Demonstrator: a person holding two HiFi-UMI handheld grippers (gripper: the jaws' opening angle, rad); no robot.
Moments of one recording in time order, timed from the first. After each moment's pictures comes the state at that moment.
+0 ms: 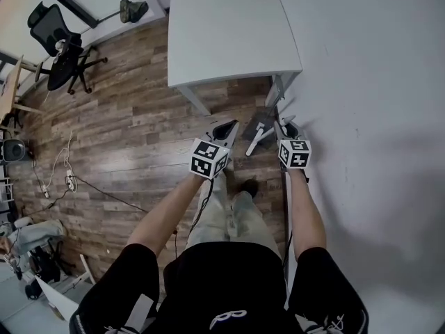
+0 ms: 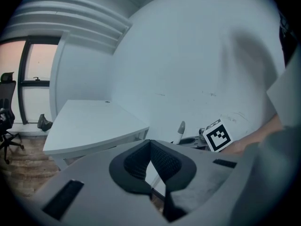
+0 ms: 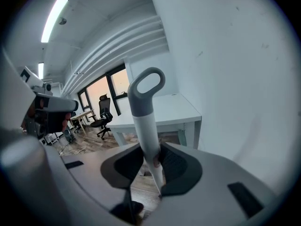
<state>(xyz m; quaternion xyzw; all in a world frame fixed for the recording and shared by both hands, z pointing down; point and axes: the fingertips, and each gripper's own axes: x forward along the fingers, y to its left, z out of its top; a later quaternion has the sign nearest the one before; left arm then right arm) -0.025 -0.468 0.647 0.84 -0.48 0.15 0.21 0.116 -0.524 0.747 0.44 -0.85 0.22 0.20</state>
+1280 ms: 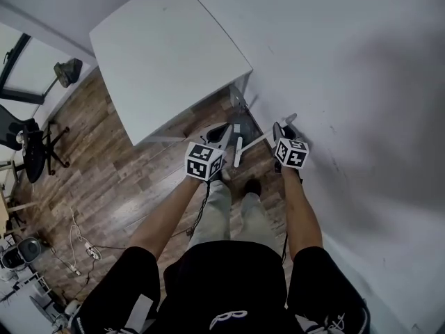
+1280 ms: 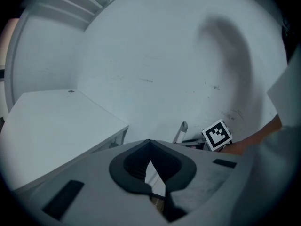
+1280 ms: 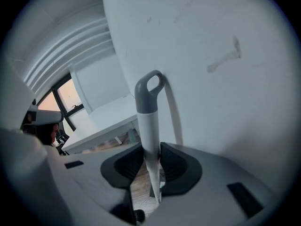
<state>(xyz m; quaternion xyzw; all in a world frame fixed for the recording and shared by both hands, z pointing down) 0.052 -0.577 0.679 0.91 -0.31 0.19 0.22 0.237 -0.557 0.782 0.65 -0.67 0.34 0.15</state>
